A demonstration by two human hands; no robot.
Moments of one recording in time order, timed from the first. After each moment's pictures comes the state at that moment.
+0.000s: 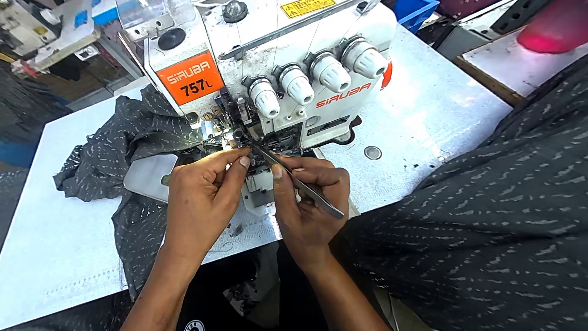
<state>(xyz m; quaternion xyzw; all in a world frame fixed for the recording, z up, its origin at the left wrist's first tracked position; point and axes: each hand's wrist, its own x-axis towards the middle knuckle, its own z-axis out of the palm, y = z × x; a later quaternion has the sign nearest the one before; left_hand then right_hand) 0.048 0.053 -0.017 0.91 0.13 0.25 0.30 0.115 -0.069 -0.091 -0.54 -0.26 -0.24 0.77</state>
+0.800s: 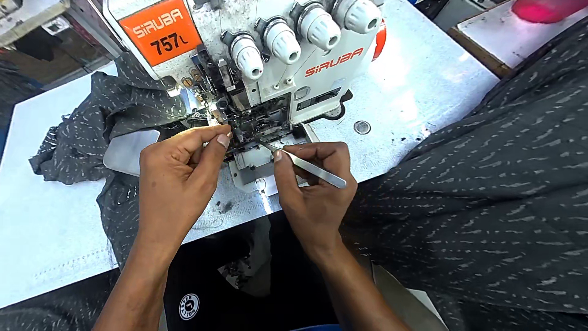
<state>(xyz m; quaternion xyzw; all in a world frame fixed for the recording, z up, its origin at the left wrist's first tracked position) 0.037 0.052 -0.013 0.90 0.13 0.26 0.33 0.106 -0.106 -0.088 -0.69 -0.21 -0.17 0.68</state>
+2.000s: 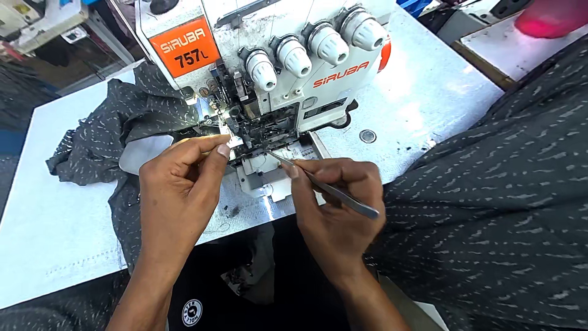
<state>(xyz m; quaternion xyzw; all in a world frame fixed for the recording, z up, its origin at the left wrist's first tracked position) 0.024 0.047 -0.005 0.89 0.14 0.29 0.32 0.100 -0.119 -0.076 -0.62 -0.26 -0.18 0.71</state>
